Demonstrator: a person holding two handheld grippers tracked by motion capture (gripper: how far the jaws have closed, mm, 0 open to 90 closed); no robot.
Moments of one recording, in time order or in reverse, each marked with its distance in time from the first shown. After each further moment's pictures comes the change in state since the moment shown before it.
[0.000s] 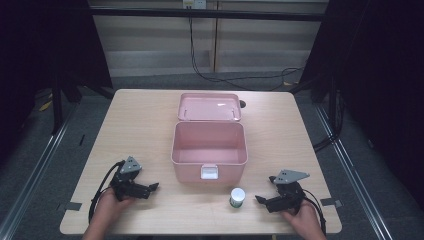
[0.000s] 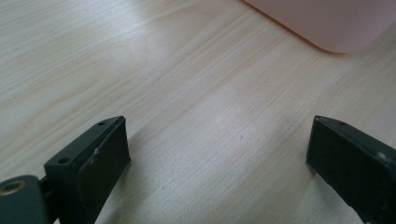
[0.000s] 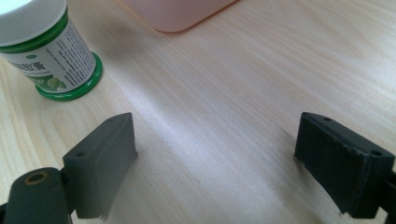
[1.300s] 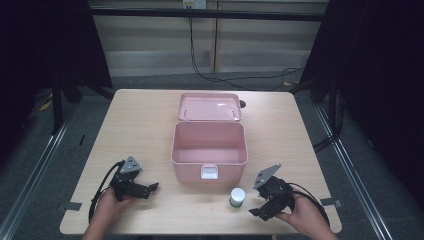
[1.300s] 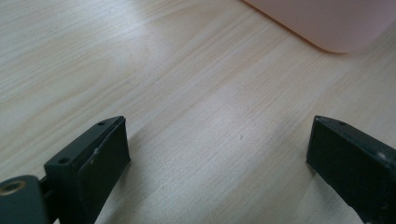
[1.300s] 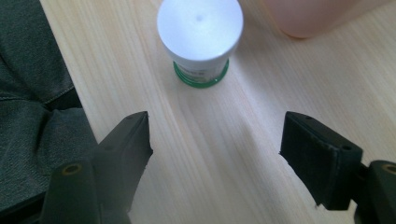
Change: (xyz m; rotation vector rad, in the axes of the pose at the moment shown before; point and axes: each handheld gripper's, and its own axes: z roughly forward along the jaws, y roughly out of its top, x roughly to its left) left arm 0.000 0.000 0.000 -0.001 0.000 0.000; right arm 0.049 0.071 -0.018 0.379 0.180 -0.202
